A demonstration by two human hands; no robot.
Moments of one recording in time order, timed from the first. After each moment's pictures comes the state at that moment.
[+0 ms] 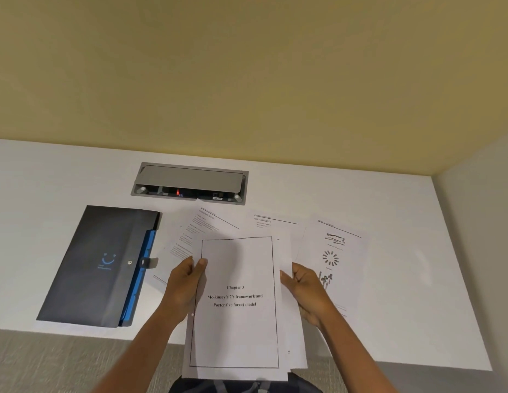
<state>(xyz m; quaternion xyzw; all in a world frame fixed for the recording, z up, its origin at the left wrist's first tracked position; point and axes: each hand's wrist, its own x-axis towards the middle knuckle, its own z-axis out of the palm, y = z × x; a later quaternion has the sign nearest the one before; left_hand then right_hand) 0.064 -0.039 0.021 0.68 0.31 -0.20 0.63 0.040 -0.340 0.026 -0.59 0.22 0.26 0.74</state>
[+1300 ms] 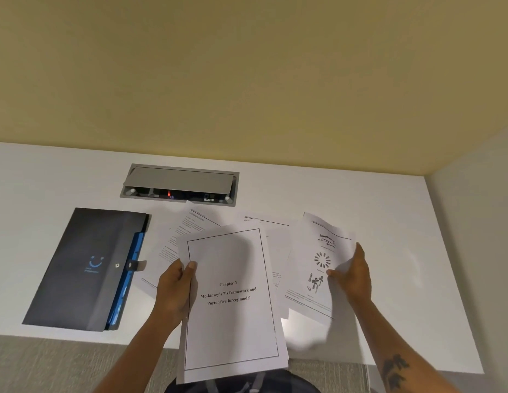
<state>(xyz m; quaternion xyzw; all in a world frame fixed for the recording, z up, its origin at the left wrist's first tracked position) 0.056 -0.064 0.034 0.70 0.32 -0.14 0.62 0.067 -0.479 0.012 -0.86 0.35 0.12 0.35</state>
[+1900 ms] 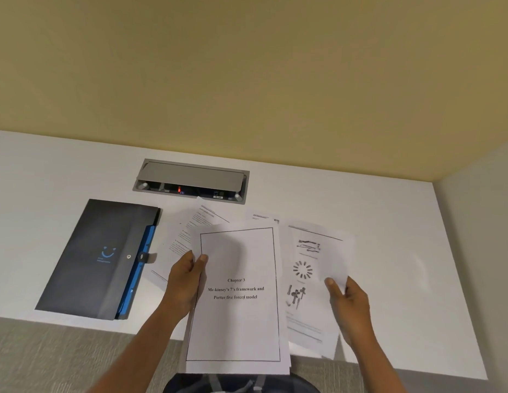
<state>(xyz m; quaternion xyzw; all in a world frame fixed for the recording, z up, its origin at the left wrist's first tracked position) 0.058 -0.058 0.042 0.70 0.29 -0.16 0.63 -0.002 -0.427 0.022 -0.71 0.35 0.07 0.60</state>
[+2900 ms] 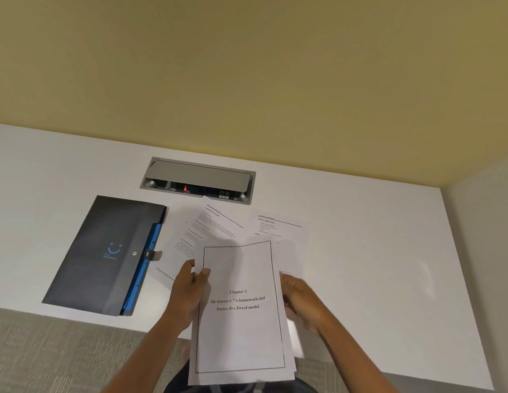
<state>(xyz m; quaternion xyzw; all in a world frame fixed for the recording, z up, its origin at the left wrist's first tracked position) 0.038 -0.050 0.020 0.73 0.31 -0.19 0.58 0.037 -0.330 0.038 -0.62 0.20 0.37 0.66</state>
